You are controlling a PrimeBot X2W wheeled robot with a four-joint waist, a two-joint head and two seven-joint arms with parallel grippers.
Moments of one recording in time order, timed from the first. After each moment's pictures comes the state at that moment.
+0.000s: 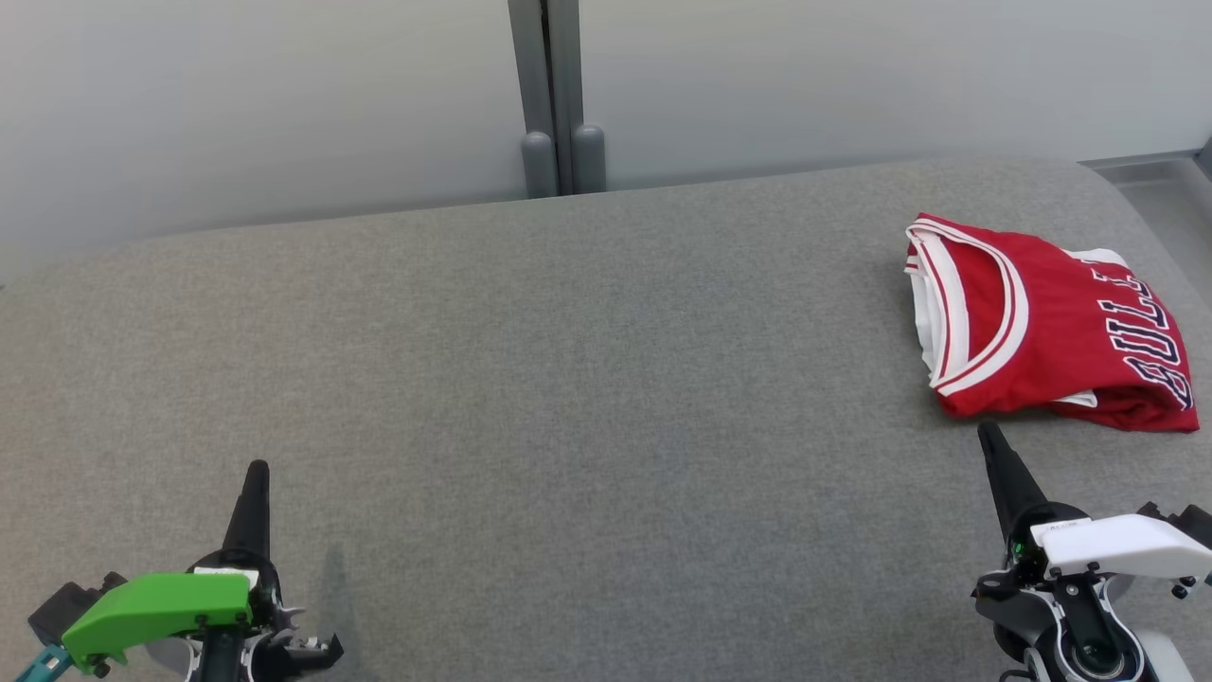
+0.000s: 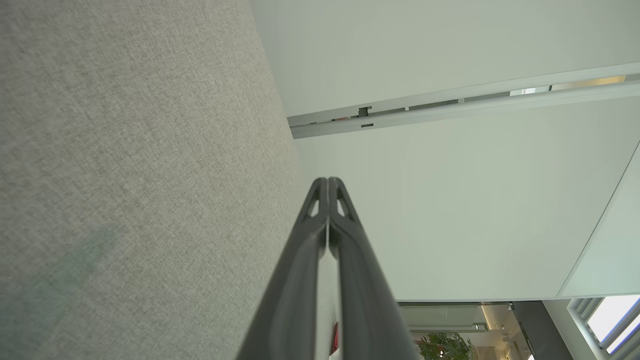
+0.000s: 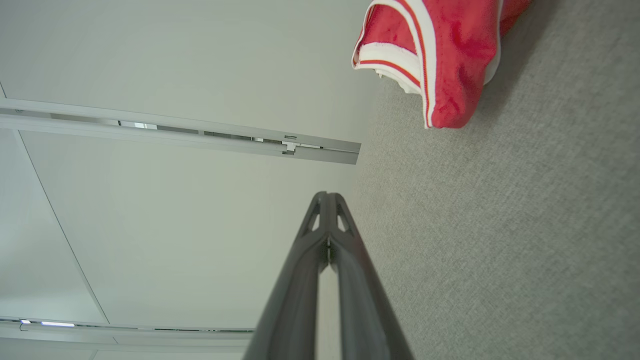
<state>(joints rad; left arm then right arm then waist) -0.08 0.04 0.11 0.26 -1.45 -0.12 0.07 -0.12 -0.05 -0.10 0.27 1.46 0.13 0.07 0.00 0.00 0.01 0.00</state>
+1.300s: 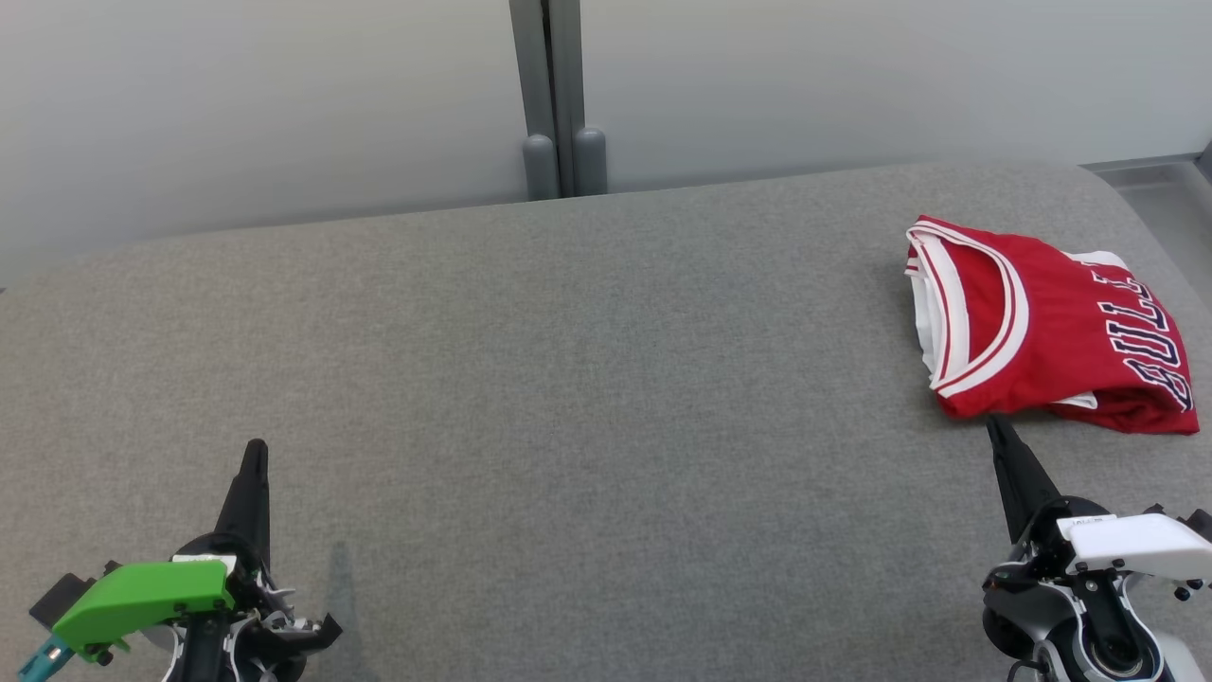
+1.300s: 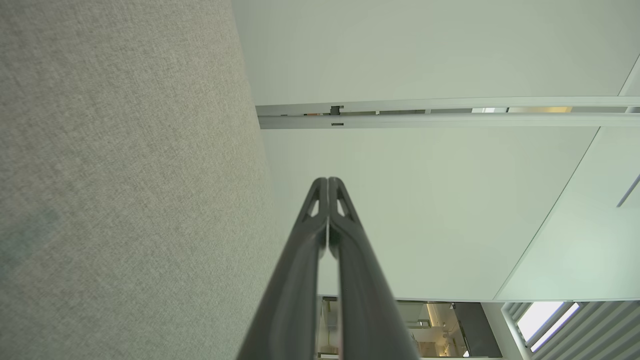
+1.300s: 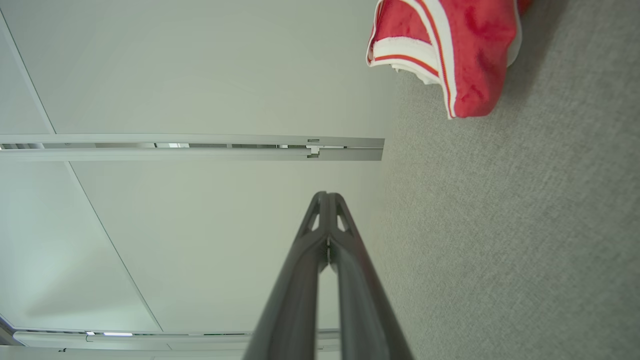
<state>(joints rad) -0.10 0.05 0.11 0.25 -1.61 -0.13 0.11 -0.11 -0.05 -0.11 0.25 1.61 0.13 0.11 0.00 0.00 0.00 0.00</state>
